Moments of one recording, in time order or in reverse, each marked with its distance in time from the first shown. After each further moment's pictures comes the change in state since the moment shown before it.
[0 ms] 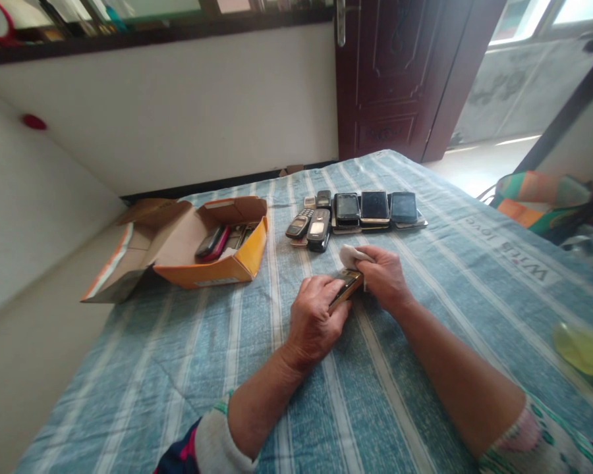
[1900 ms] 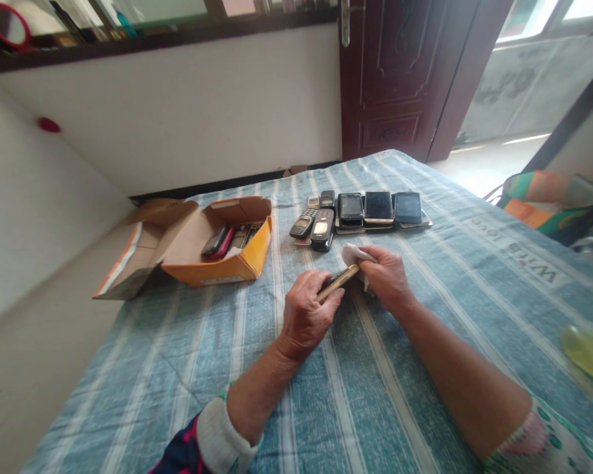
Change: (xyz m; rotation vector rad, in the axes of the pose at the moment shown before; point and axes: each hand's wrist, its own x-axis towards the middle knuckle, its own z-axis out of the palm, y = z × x) left_hand 0.004 -0.013 -0.005 -0.029 0.147 -0.053; right_hand -0.002 0.001 0.001 -0.005 -0.001 -0.010
